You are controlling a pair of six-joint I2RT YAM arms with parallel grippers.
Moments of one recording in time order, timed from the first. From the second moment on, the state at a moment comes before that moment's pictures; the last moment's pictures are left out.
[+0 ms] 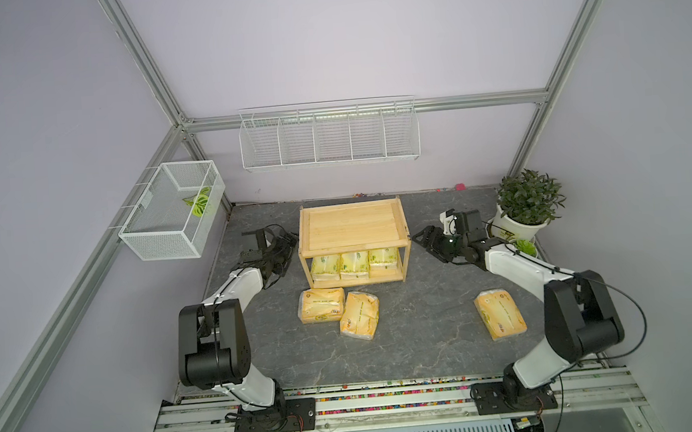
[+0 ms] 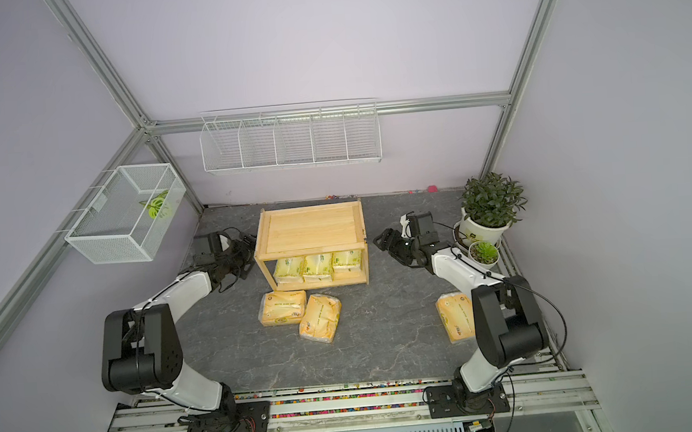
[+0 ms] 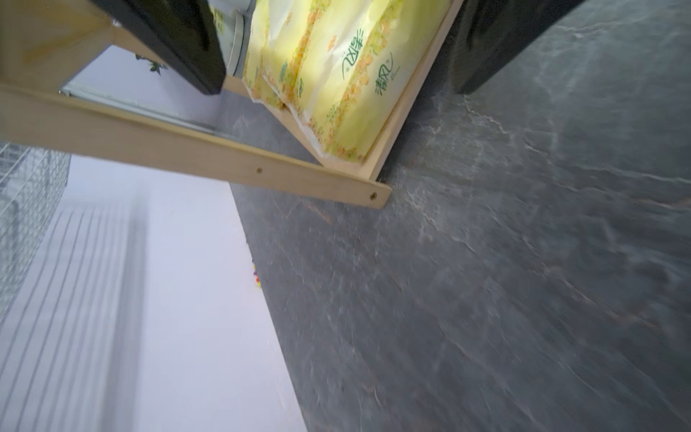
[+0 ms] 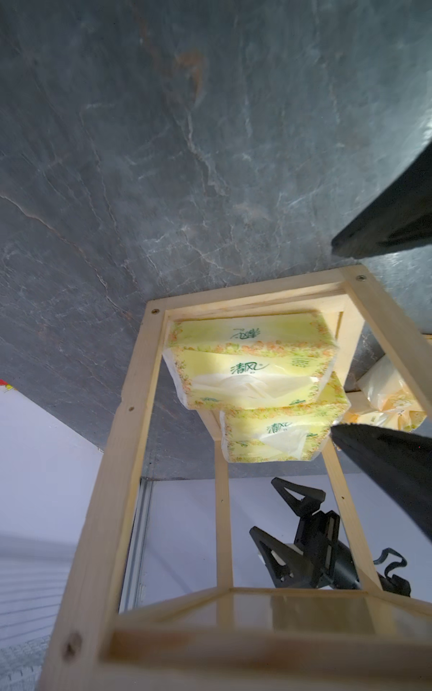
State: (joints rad) left arm 0.03 1.58 0.95 -0.04 0.39 -0.98; right arm 0.24 1.55 0.98 -0.15 -0.43 0.79
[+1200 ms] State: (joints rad) left arm -0.58 0.84 0.43 -0.41 0.26 -1.02; right arm 0.83 1.43 0.46 0.28 -0.30 1.07
